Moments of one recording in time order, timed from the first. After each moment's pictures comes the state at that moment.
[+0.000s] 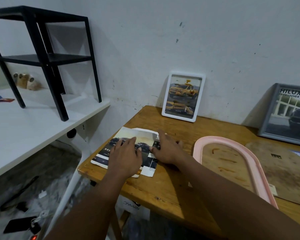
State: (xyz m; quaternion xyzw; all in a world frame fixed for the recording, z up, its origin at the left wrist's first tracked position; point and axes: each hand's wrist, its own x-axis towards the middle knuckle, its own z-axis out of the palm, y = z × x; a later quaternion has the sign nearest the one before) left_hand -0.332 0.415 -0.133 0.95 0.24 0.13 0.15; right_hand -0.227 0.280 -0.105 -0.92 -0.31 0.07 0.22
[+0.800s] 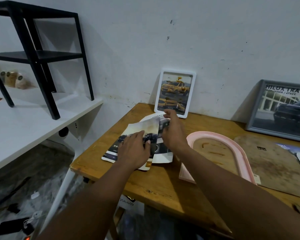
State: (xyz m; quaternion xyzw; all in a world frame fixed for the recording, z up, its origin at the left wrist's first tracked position) left_hand -0.309 0.376 -0.121 0.95 0.19 0.15 0.20; right_hand -0.232 0.253 -0.068 -0.84 -0.20 -0.05 0.50
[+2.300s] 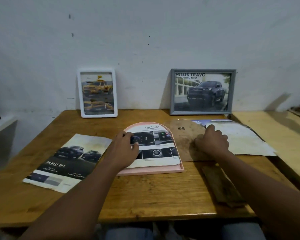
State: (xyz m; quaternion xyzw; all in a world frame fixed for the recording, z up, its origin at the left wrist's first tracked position) left_hand -0.224 0.222 -0.130 0.96 -0.01 0.12 0.25; right_hand -0.196 -0.074 -0.094 -0.96 0.19 -0.03 0.19
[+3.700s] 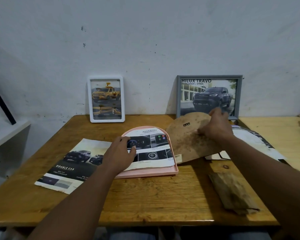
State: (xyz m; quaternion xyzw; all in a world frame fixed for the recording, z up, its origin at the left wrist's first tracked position) left_hand -0.224 0.251 -0.129 0.97 0.02 0.13 0.22; right_hand -0.169 -0.069 -0.044 -0.93 0.12 -0.13 0.31
